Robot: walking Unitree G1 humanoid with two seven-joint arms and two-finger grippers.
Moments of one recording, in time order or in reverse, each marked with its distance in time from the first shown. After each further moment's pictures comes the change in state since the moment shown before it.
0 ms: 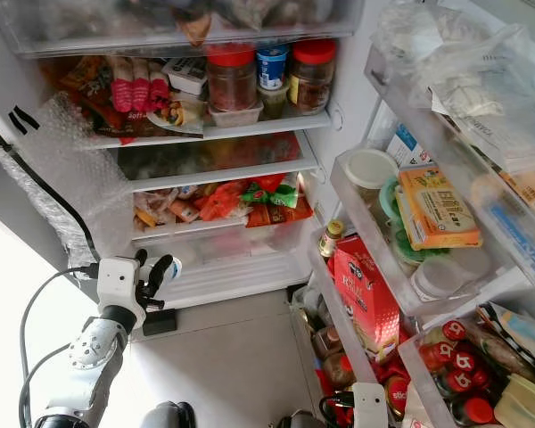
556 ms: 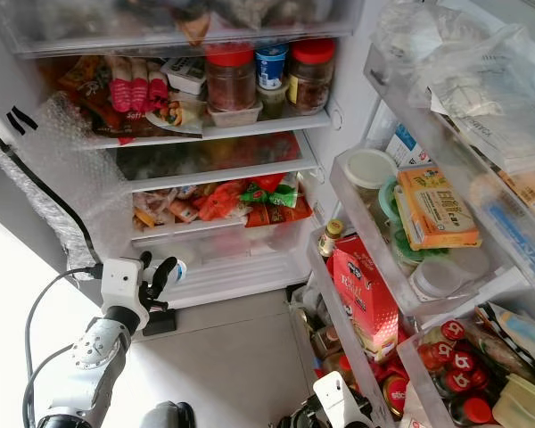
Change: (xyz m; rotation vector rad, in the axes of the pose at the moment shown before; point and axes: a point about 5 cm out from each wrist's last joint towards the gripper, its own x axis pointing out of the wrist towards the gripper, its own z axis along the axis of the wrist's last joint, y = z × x) left arm 0.001 -0.004 -0.002 -0.018 0.017 -0.023; right arm 0.007 0.016 0.015 -0.529 0.009 0.164
